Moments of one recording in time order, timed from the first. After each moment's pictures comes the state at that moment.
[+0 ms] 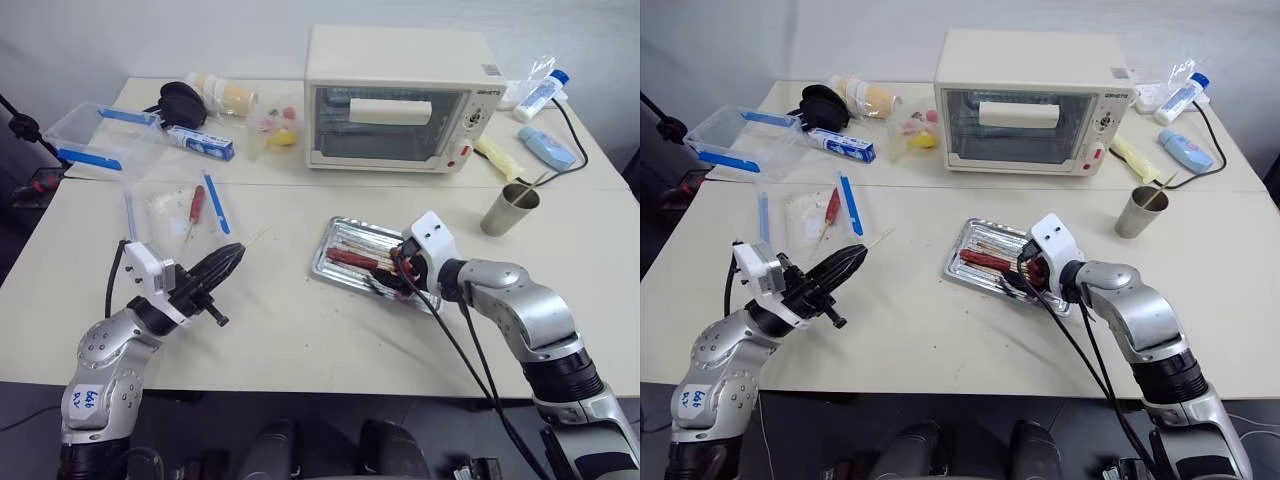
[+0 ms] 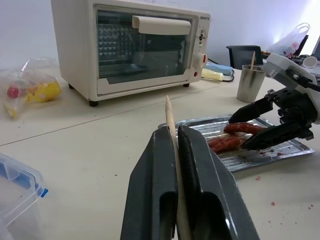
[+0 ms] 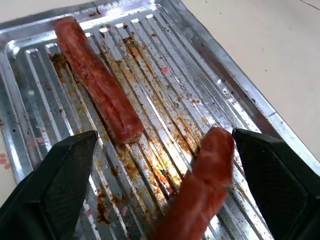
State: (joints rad) left arm -0.06 0.45 0.25 -0.31 -0.58 0.19 -0.68; right arm -0.51 -0.58 0.16 -0.19 0.31 0.86 0.52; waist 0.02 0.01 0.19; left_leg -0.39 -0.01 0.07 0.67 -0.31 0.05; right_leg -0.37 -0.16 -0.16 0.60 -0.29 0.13
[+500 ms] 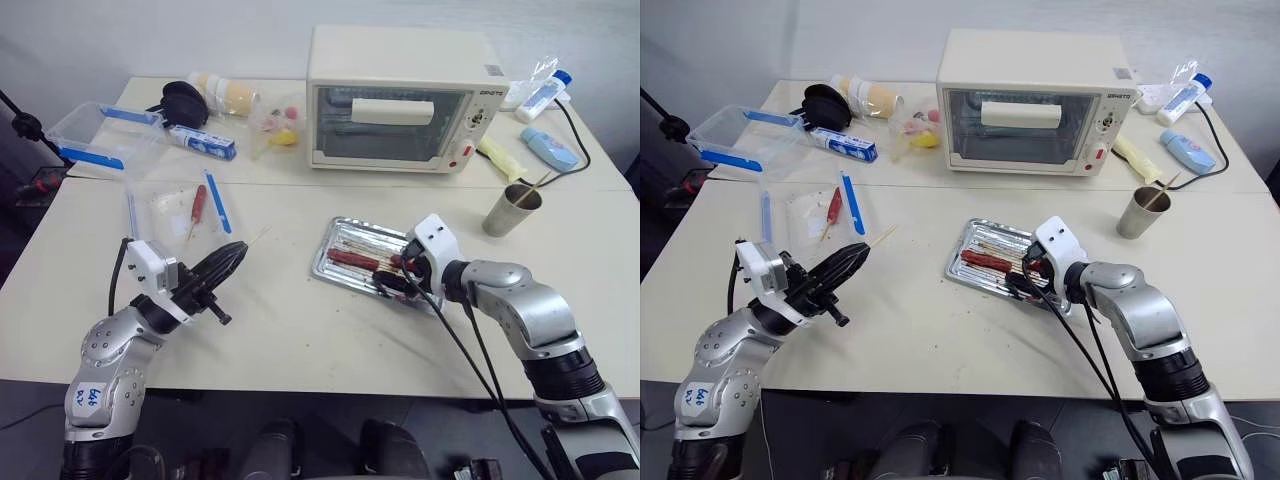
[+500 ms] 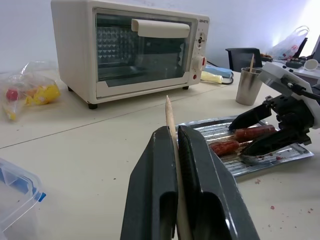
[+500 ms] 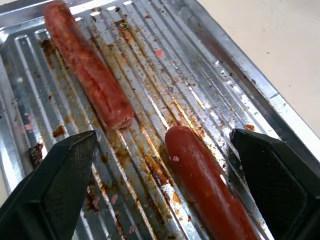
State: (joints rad) left arm -0.07 0.45 0.24 -0.30 -0.58 0.19 -0.67; right arm -0.50 -0.62 0.15 -0.15 0.30 0.84 0.60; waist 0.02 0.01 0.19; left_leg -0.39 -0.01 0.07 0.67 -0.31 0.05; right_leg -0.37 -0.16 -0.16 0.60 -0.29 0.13
